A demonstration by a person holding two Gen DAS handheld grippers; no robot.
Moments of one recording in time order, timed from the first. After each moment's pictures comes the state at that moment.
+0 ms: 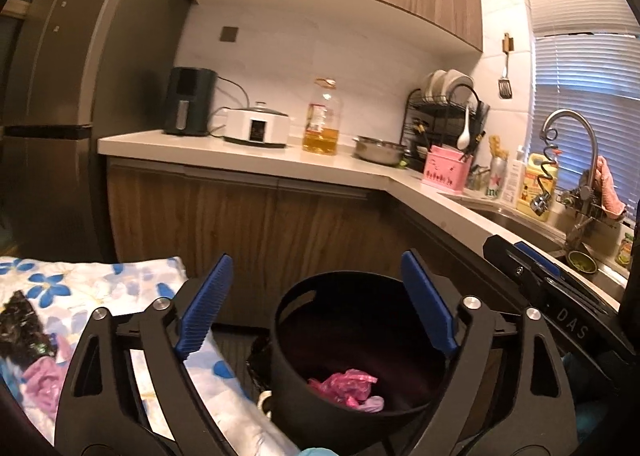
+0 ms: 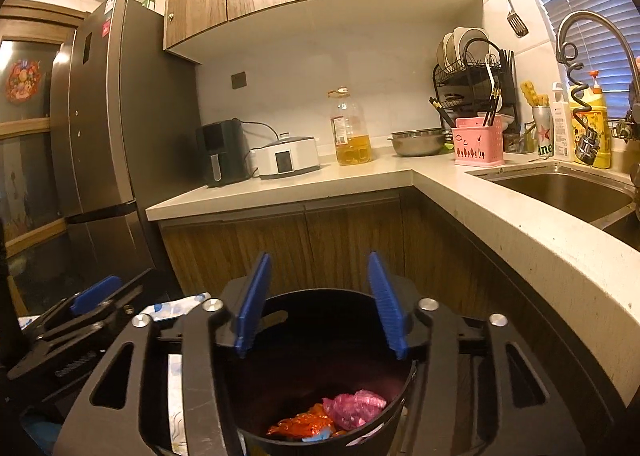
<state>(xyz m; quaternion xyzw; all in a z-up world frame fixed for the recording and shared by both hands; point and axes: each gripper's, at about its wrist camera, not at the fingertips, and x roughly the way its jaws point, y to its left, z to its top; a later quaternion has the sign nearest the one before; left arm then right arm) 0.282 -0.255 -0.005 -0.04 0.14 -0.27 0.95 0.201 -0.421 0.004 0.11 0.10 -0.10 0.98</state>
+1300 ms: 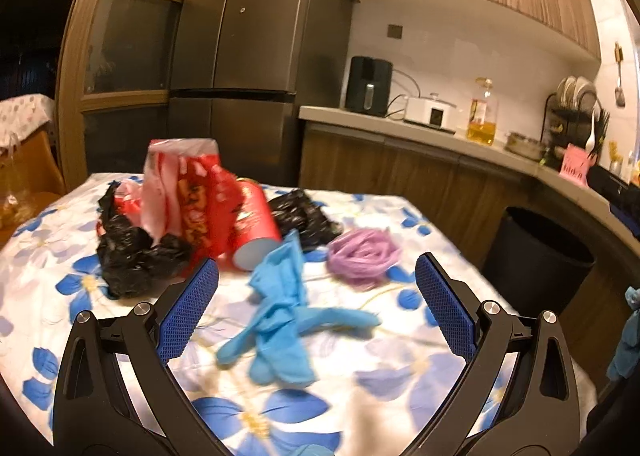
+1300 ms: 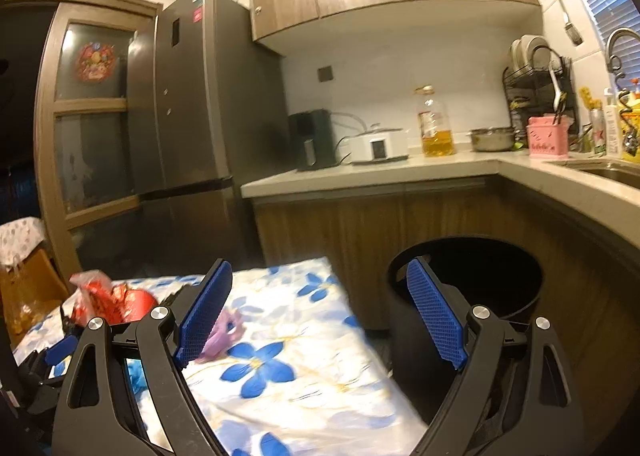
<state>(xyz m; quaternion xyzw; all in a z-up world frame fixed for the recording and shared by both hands) 0.164 -0.006 -0.072 -0.05 0.18 -0.01 0.98 0.149 -0.248 -0.018 0.09 0.10 0.02 0.99</state>
